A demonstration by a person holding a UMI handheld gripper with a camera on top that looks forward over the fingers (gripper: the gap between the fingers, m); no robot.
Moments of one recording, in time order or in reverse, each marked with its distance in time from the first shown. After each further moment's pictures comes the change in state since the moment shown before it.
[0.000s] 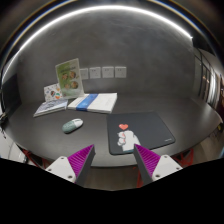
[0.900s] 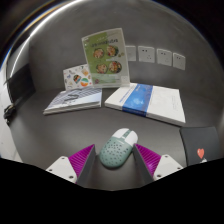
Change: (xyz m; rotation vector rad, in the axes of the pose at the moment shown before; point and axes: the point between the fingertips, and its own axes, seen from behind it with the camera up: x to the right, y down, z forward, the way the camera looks) arm -0.233 -0.019 0.204 -0.121 -0.270 -0.098
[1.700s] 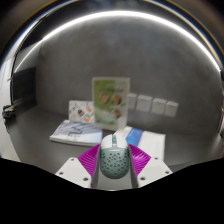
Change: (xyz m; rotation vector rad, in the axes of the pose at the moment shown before) arm -0.019 -0.141 -0.094 0.282 0.098 -0.148
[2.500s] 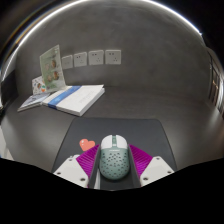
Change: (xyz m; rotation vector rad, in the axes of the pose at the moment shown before) arm 0.321 0.225 -0.028 -0.241 0.078 0.147
